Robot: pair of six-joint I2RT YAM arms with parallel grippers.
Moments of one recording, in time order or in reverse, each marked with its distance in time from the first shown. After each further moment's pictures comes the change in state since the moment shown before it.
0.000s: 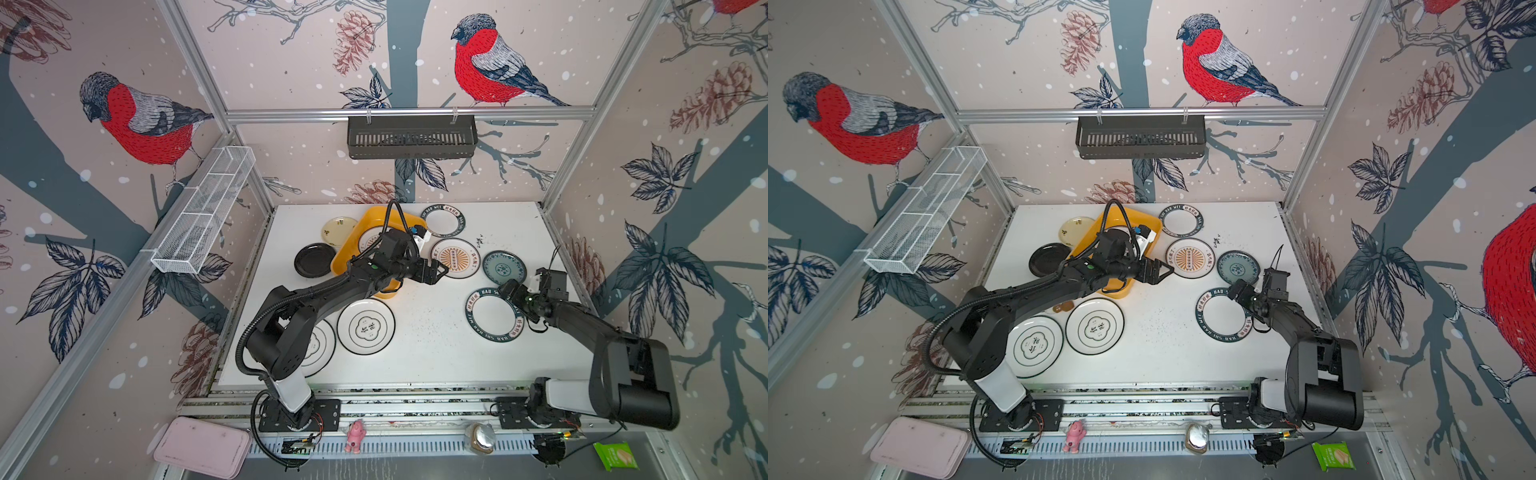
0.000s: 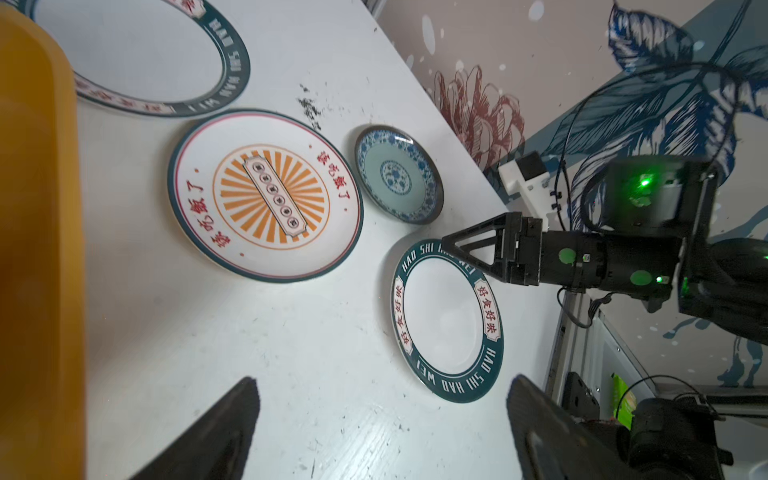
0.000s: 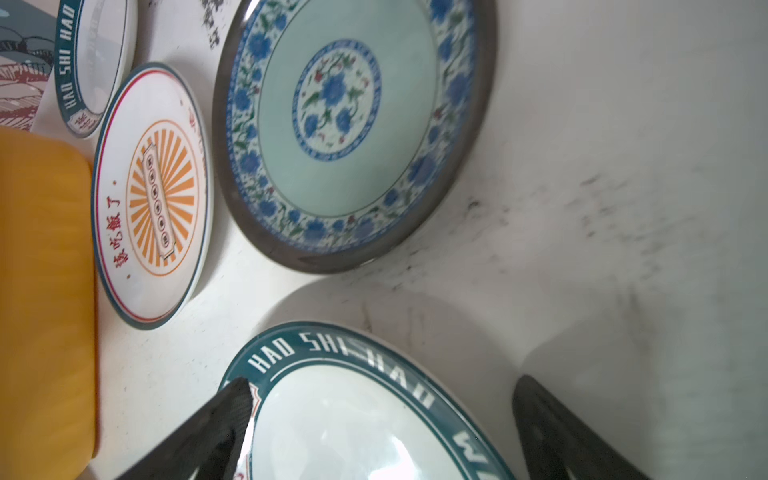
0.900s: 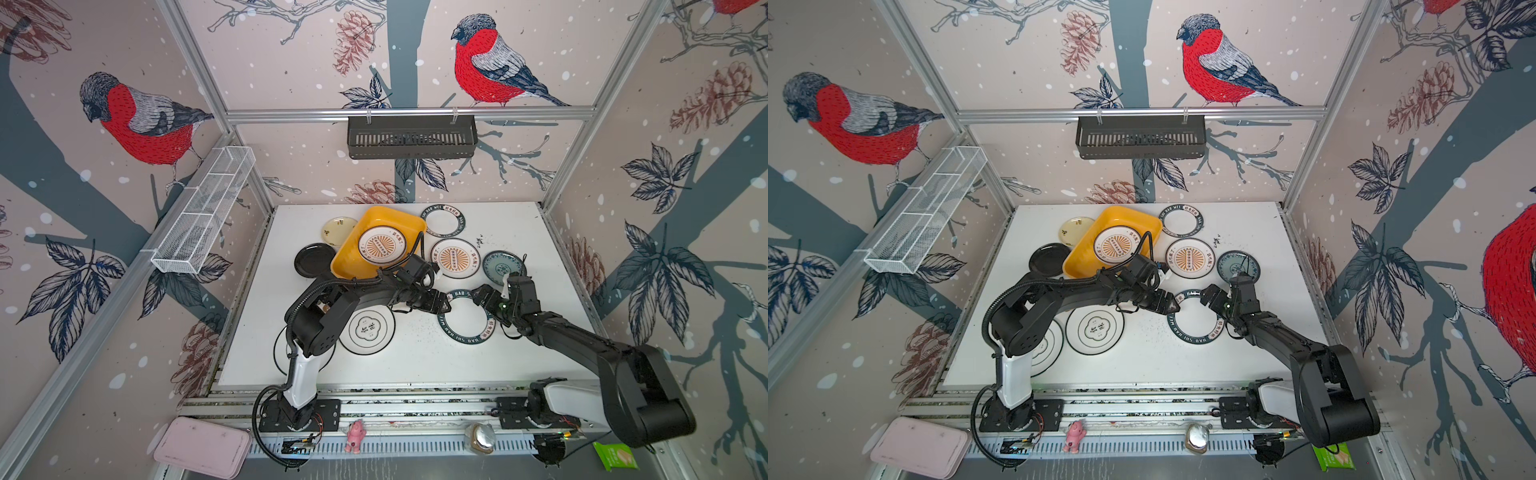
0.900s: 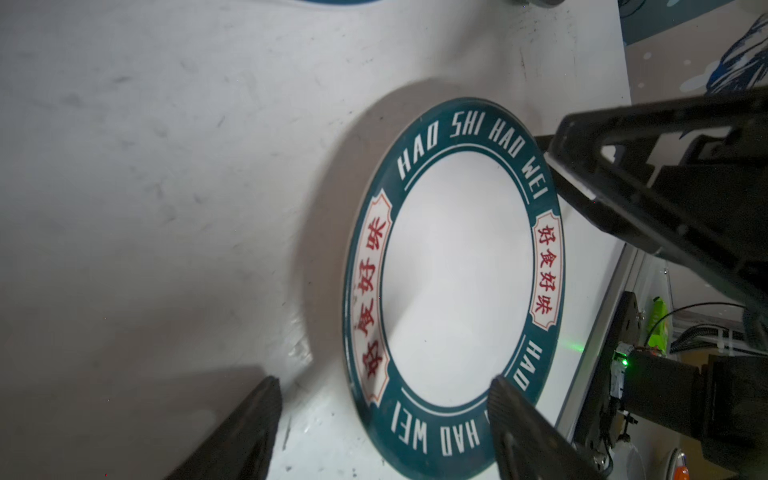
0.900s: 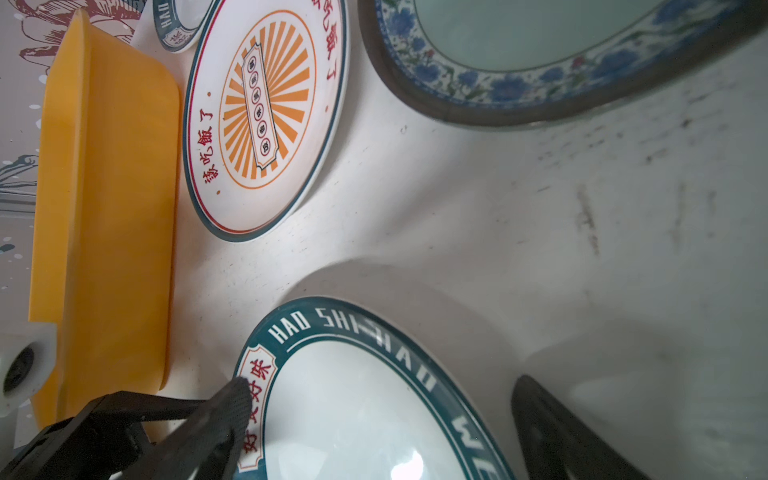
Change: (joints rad) left arm -0.086 0.256 0.019 -0.121 0.039 -0.078; right arm 0.311 -0.087 -0.115 0.149 0.115 0.235
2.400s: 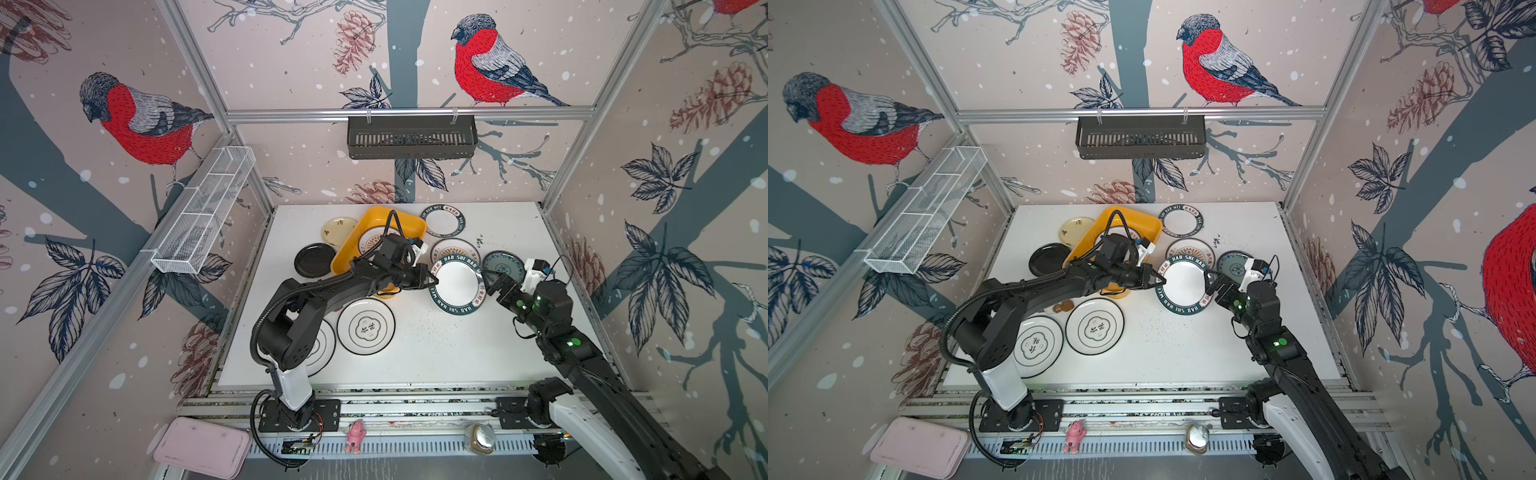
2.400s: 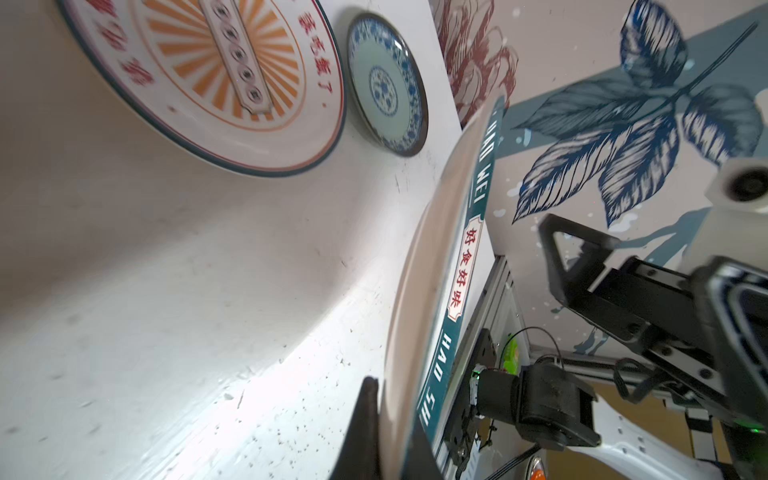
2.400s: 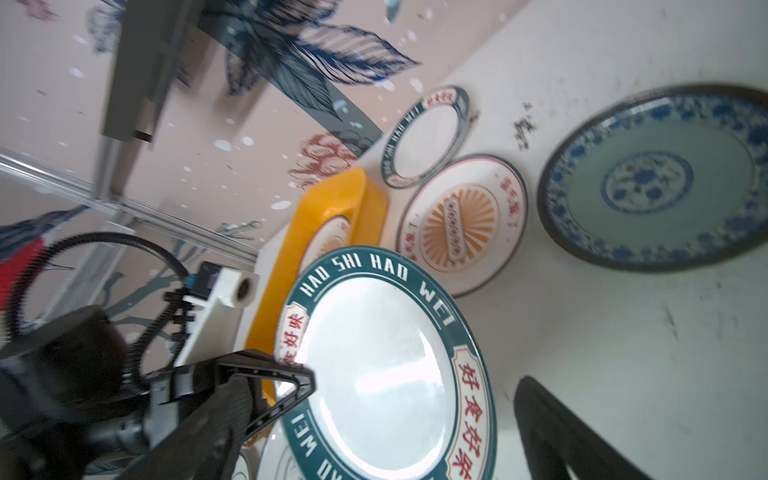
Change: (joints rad) left arm 0.165 -0.227 -0.062 0.112 0.188 -0.201; right arm 0.093 -0.575 0.118 -0.164 0.059 0.024
